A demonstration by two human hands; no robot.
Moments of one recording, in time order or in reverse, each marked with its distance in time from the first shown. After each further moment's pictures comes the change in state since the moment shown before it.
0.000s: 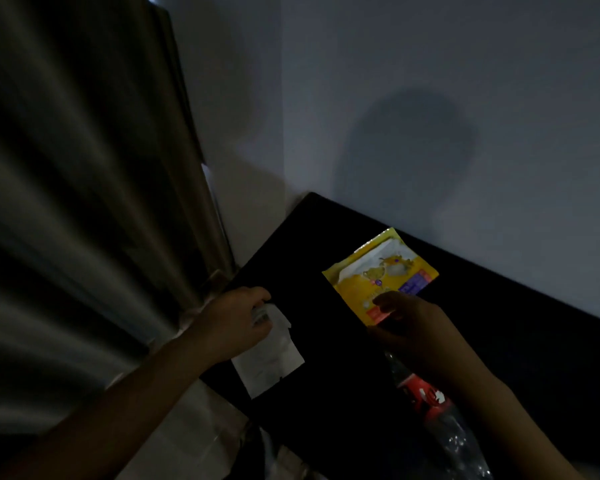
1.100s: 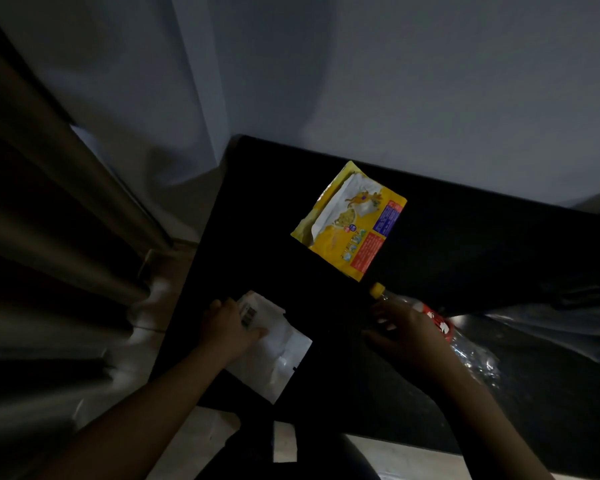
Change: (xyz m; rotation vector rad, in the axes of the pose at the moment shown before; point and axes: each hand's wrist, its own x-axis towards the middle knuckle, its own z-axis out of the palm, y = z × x) left_hand 0.103 -0.116 0.084 0.160 -0.379 -0.255; right_hand -0.003 0.002 0.090 0.088 0.044 0.437
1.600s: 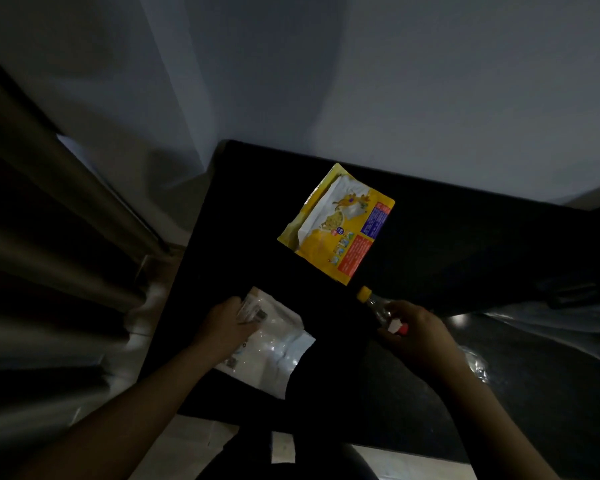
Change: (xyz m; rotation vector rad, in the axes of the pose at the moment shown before) left_hand -0.012 0.042 -0.008 -0.271 0.028 0.076; right_hand 0.009 0.047 -0.015 -0.018 0.054 0.136
